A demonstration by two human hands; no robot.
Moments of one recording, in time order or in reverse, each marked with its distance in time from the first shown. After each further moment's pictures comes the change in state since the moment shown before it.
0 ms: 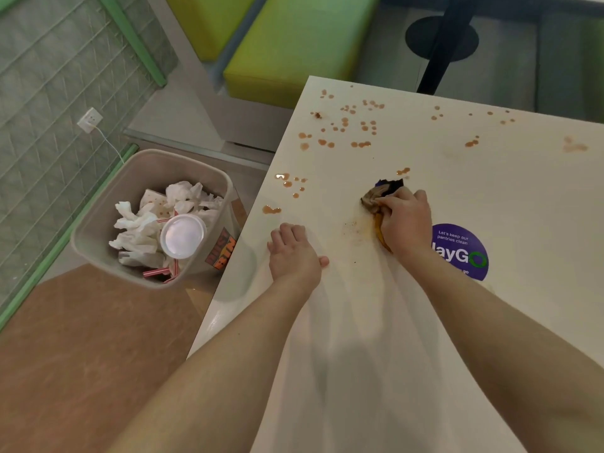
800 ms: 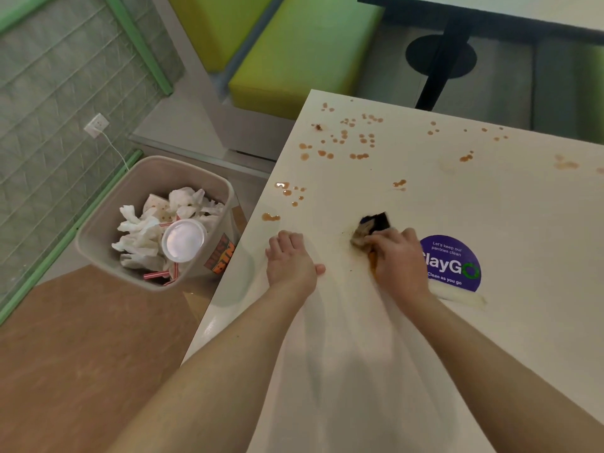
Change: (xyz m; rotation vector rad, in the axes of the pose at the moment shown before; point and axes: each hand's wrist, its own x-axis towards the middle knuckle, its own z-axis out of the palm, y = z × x) left_hand 0.000 0.000 0.000 0.011 -0.019 -0.012; right_hand -0.053 0.004 -0.011 0.009 0.009 -0.216
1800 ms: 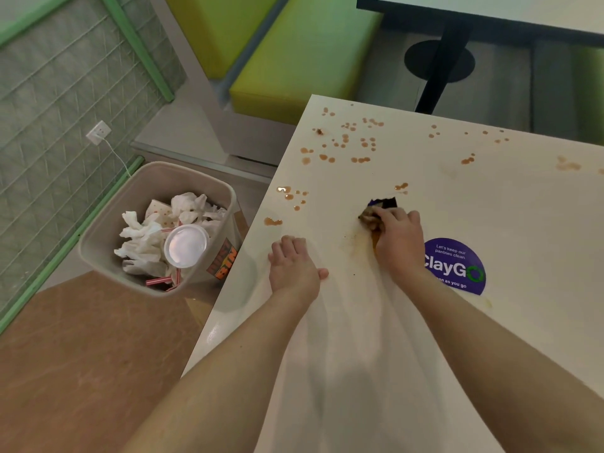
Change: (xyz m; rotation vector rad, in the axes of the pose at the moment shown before) left_hand -0.002 -0.001 0.001 -0.013 0.012 0.012; right_hand 0.041 0.006 0.020 -0.033 -0.038 0.223
